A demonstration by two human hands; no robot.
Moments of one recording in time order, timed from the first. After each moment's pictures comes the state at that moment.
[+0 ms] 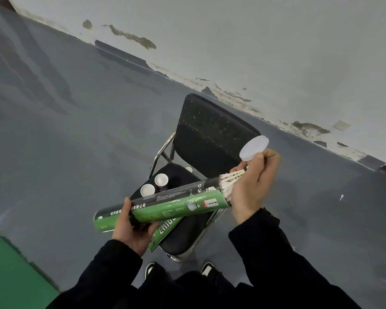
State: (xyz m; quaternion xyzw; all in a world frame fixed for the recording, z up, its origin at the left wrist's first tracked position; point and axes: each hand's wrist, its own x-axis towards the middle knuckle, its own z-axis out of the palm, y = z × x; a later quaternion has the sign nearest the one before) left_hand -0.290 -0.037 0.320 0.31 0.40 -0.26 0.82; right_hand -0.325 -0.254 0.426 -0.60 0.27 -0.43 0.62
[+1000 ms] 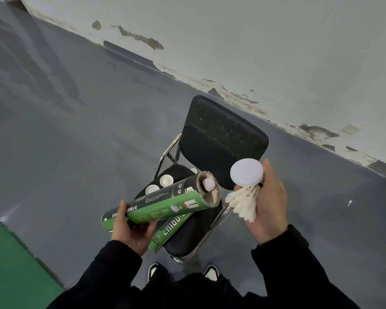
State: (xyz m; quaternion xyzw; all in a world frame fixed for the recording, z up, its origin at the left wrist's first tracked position) left_hand -0.282 -0.026 0.319 0.29 0.42 -0.24 0.83; right_hand -0.351 -0.271 0.441 -0.41 0.40 -0.16 0.80
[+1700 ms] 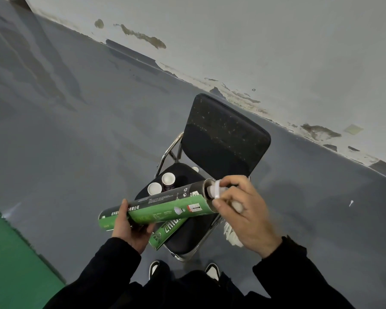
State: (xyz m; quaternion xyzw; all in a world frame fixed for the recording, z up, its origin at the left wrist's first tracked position) left_hand -0.284 -0.020 0.318 0.32 0.45 -0.22 0.81; right_hand -0.377 -0.260 0.407 -0.87 0.05 -0.12 0.48
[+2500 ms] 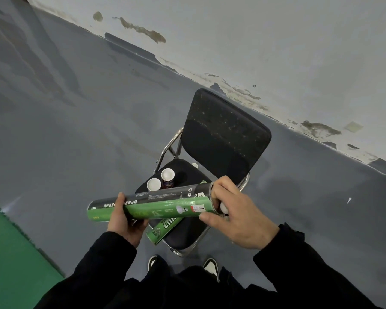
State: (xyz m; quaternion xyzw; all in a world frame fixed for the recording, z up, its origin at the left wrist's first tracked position) left_hand -0.275 -0.010 0.302 0.39 0.44 -0.19 0.78; right_hand -0.371 -0.262 0.405 -0.91 -0.07 0.01 0.41
